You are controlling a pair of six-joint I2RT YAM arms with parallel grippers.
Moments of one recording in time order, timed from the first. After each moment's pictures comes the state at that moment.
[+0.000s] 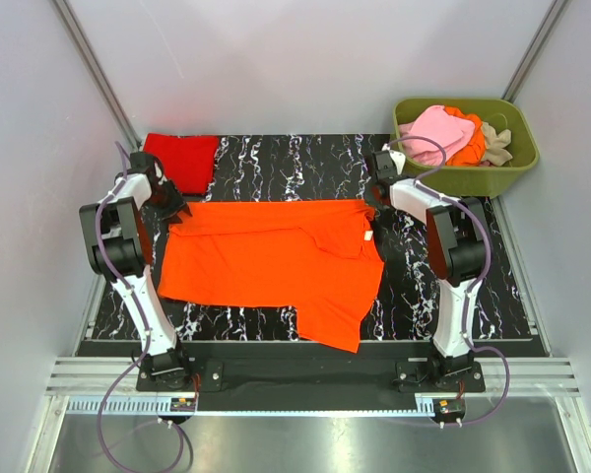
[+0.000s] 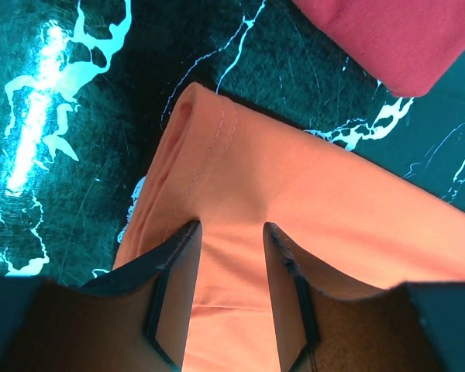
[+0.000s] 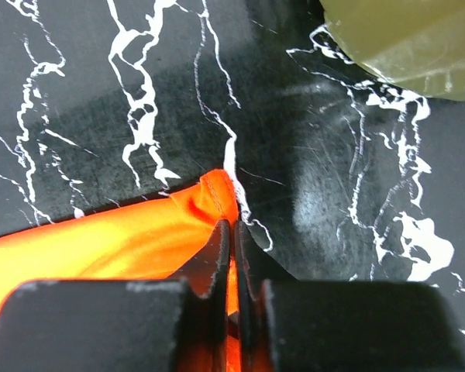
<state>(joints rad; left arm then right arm) 0.24 2.09 1.54 -0.62 0.21 -0.38 0.29 2.06 1.46 -0.32 0.32 0.49</state>
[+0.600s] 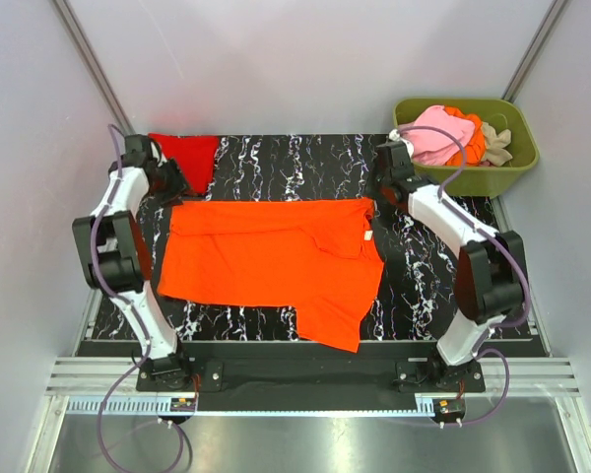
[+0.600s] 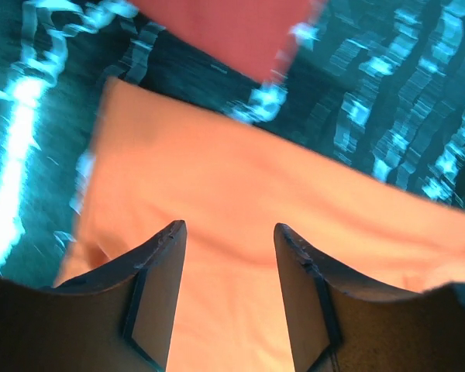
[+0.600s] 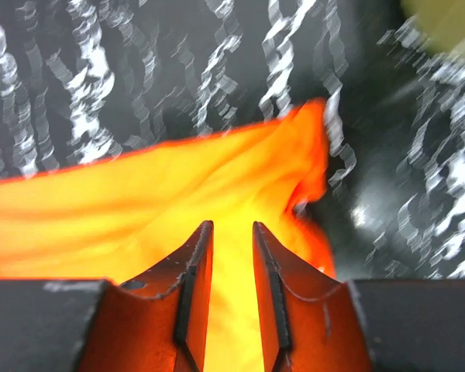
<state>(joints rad) 0.21 1.97 1.57 -0.64 0.28 -0.39 0.31 1.76 1.36 -0.33 0.13 0.54</state>
